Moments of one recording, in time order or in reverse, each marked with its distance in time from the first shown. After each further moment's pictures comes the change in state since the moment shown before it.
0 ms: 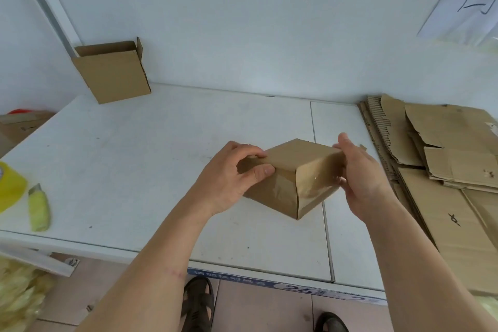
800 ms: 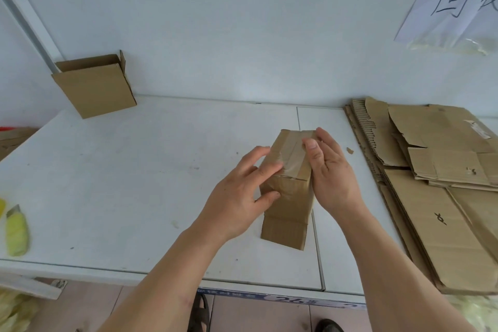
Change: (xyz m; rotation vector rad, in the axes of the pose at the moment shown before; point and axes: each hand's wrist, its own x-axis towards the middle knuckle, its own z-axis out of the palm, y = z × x) left_hand 0.001 0.005 0.042 0.331 0.041 0.400; right_hand -0.005 0.002 0.011 -0.428 -0.032 -0.540
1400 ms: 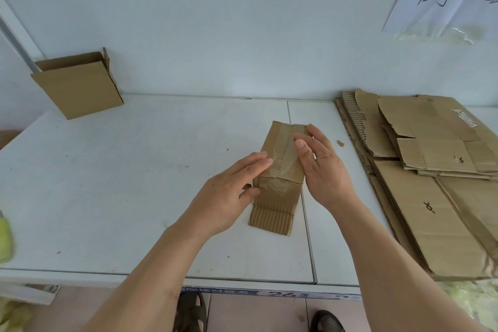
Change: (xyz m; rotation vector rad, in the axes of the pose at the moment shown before) left_hand -0.002 -0.019 0.006 -0.048 -0.118 -0.047; right_hand 0.006 0.022 -0.003 -0.090 -0.033 0.019
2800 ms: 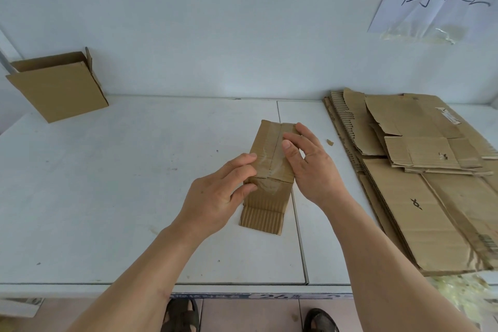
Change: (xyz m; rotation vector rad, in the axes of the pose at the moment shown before) left_hand 0.006 -0.008 0.011 0.164 0.275 0.235; right_hand 0.004 -0.003 -0.003 -0.029 -0.037 0.019
